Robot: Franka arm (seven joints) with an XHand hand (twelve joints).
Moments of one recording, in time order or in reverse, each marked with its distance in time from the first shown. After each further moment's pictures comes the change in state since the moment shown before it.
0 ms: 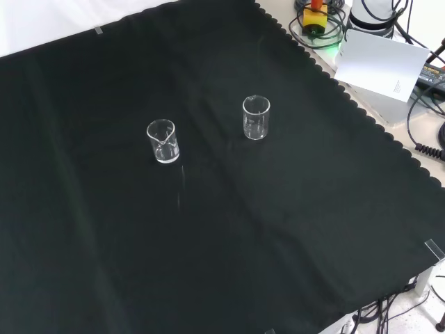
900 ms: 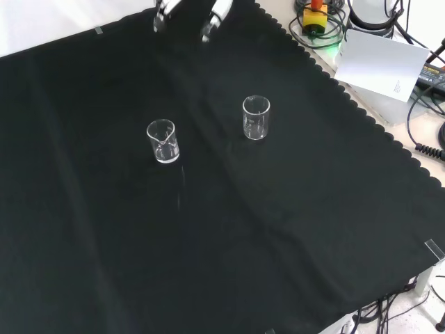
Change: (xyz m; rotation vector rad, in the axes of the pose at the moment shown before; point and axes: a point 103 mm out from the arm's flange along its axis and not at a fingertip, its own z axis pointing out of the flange) arm -0.011 0.112 0.142 0.162 0.122 -0.041
